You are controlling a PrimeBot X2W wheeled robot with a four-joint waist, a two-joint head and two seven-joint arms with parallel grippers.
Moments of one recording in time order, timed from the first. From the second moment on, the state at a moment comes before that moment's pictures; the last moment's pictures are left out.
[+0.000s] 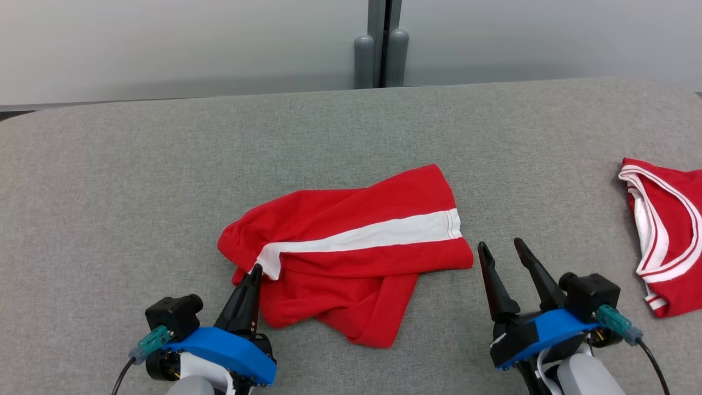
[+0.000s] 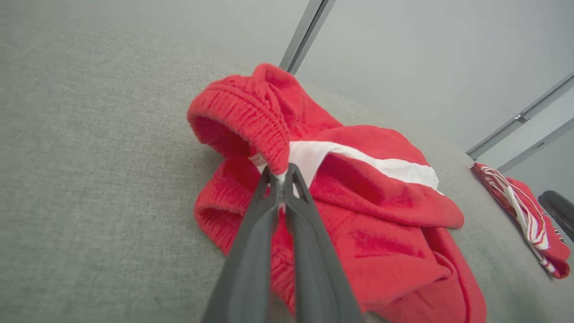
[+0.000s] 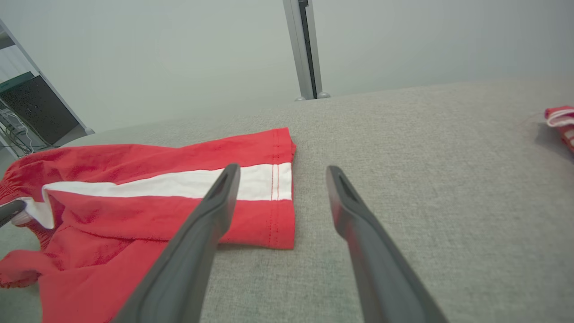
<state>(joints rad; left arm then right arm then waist) -0.22 0.19 -0.45 0.50 -0.74 -0.13 -0.26 -0.21 -0.05 0.15 0.41 0.27 0.13 -0.26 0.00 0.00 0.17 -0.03</state>
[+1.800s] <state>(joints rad) -0.29 0.15 -0.48 0.48 -0.68 -0.13 -0.26 -0.54 -0.09 0.30 0.77 0.55 0.13 -0.26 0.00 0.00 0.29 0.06</state>
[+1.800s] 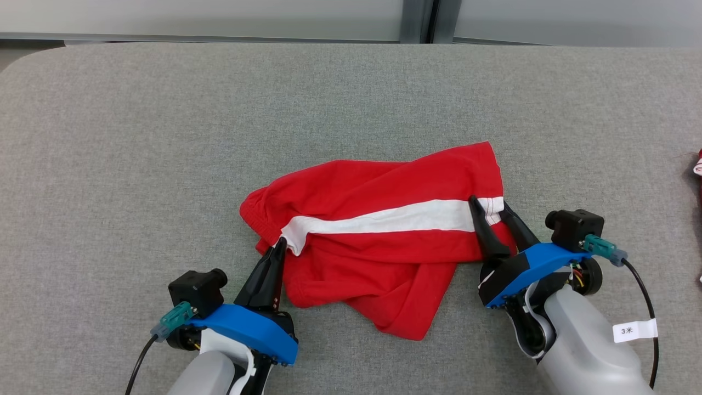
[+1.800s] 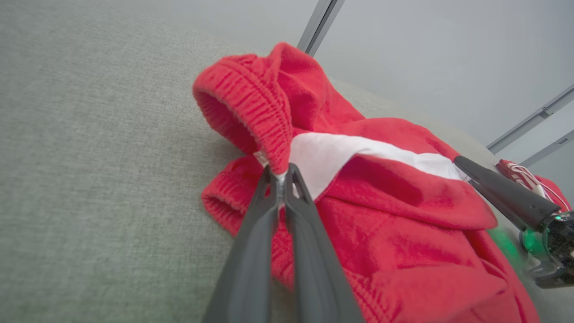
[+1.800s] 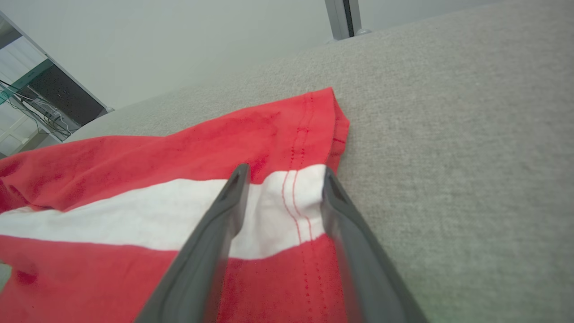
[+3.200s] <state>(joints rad) -0.96 0.35 -0.46 0.49 -0.59 -0.13 -0.26 -0.98 -0.25 0.23 0.56 0.44 0.13 -0.26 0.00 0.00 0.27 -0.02</state>
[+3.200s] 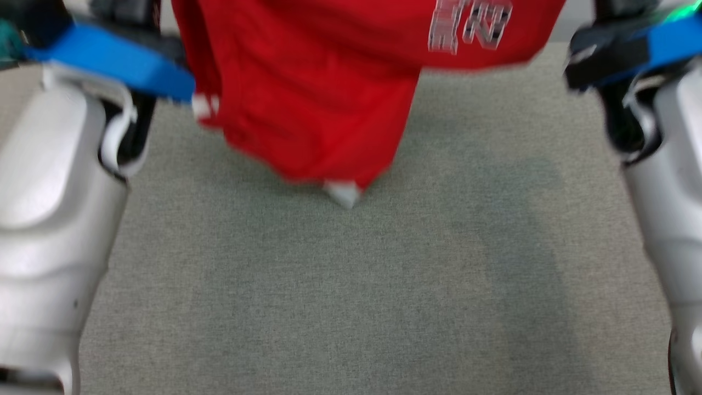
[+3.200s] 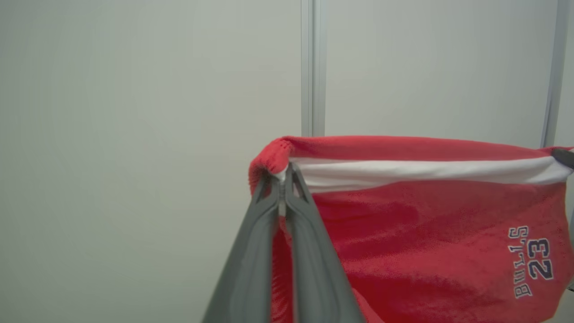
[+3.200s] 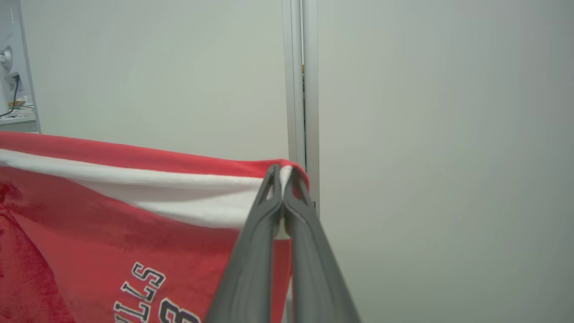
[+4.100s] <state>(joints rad) -0.36 0.07 -0.29 0.59 -0.56 -0.13 -0.26 -0.37 -0.17 0.16 0.49 0.42 0.13 -0.26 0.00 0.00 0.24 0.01</state>
